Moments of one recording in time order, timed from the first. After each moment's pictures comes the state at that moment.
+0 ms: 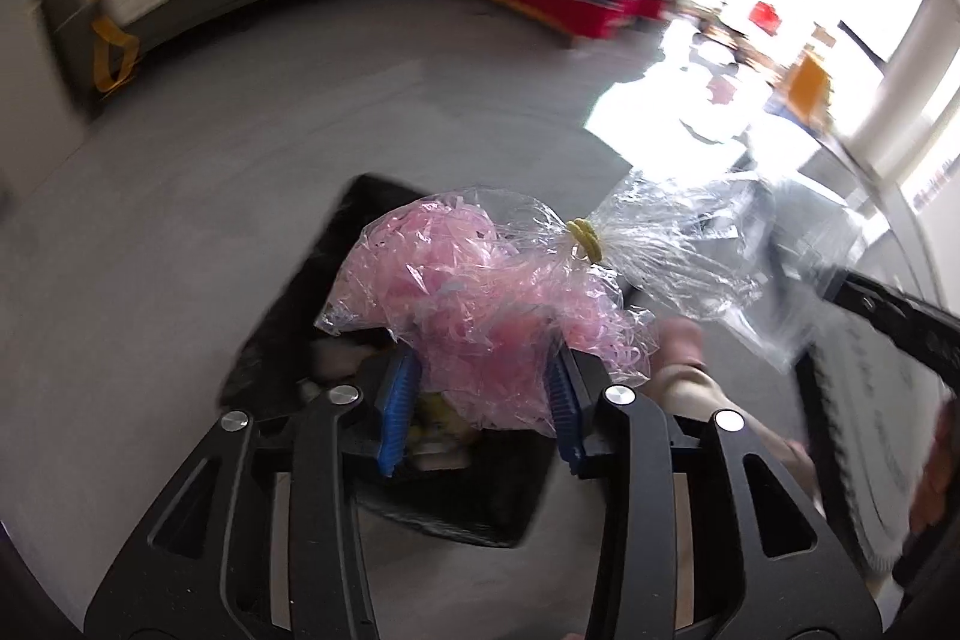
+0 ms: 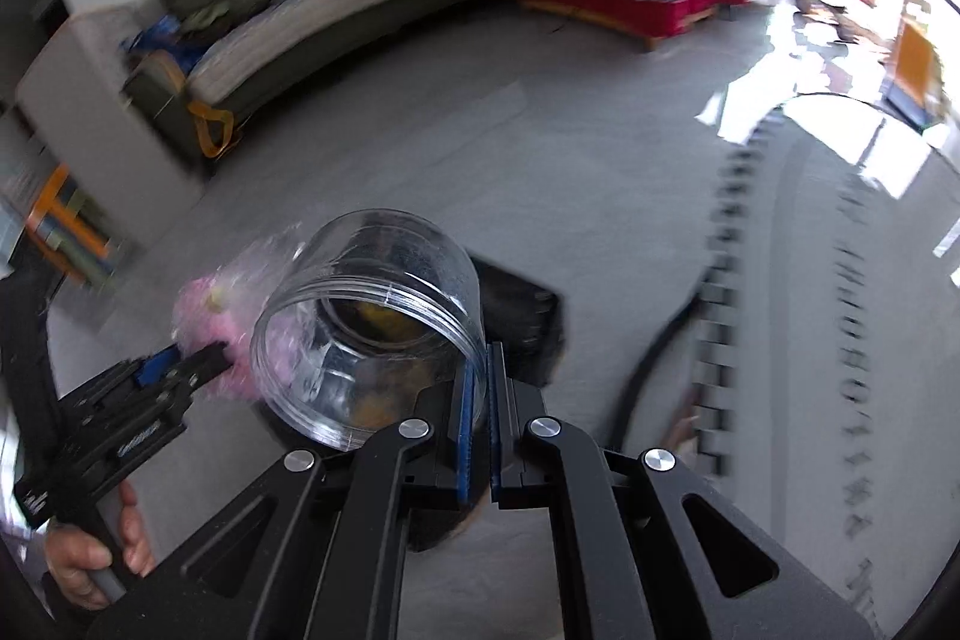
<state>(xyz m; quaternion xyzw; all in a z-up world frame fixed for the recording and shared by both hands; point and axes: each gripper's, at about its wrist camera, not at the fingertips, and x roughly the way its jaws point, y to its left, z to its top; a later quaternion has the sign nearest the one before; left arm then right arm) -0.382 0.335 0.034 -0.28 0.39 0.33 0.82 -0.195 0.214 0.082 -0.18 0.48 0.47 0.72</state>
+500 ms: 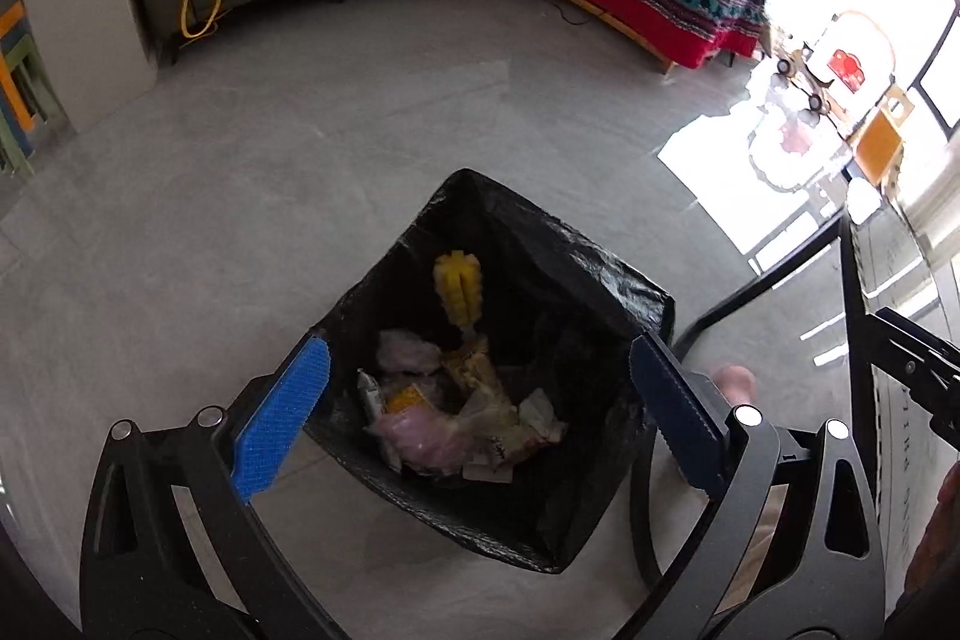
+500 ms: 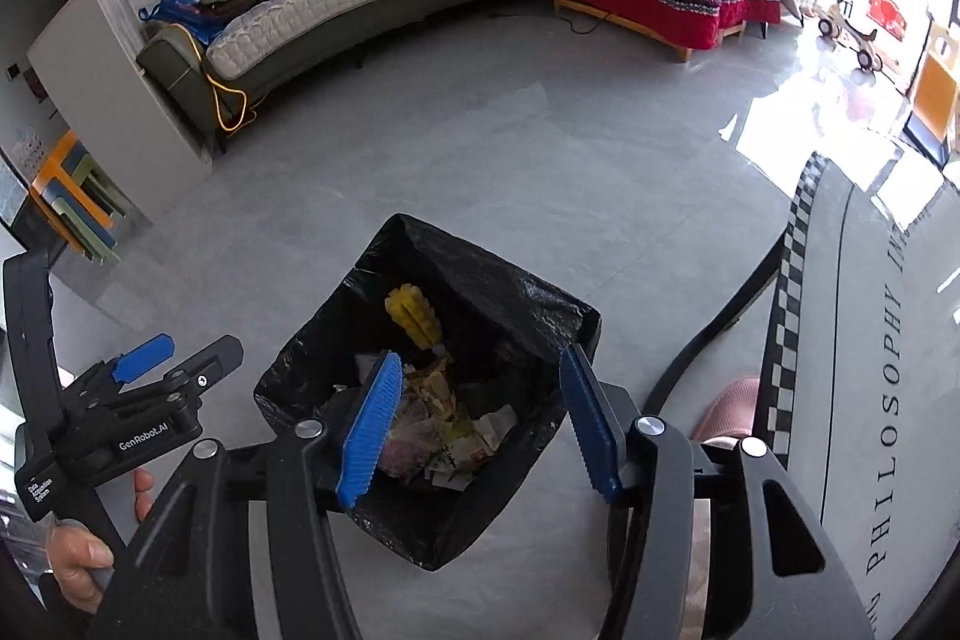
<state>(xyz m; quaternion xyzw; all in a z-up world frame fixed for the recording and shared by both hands) -0.402 0.367 0.027 -0.30 0.38 0.39 0.78 -0.209 0.245 0.074 -0.20 0.46 0.48 0.72</state>
